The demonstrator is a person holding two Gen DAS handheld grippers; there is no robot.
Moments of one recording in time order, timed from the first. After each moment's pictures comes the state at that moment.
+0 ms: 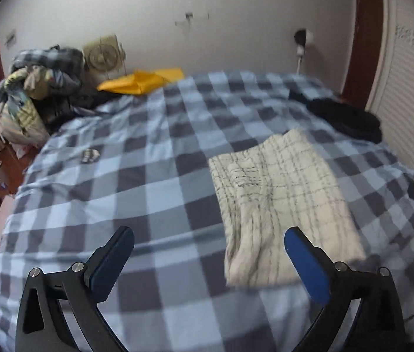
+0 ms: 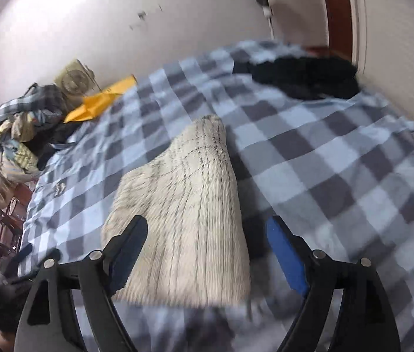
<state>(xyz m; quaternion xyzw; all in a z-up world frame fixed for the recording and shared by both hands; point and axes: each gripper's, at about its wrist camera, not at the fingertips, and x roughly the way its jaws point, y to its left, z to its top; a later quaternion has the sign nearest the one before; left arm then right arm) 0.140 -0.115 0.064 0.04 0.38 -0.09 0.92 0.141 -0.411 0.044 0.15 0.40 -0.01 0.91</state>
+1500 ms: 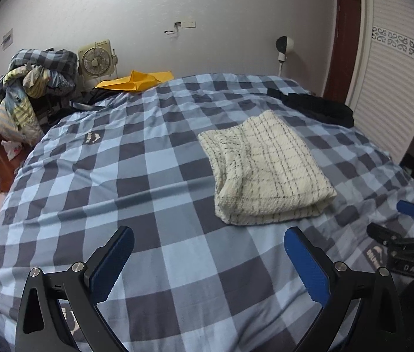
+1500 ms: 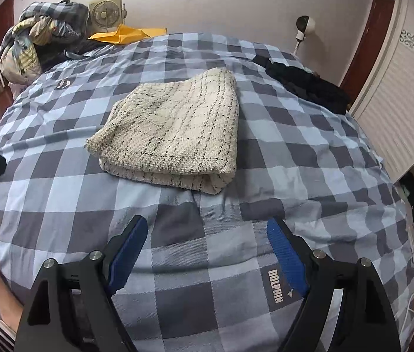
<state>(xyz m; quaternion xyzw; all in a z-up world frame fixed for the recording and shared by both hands) 0.032 -0.091 0.036 0.03 0.36 -0.13 0.92 0.052 -0.318 -0.007 -0.06 0.43 -0.02 0.90</state>
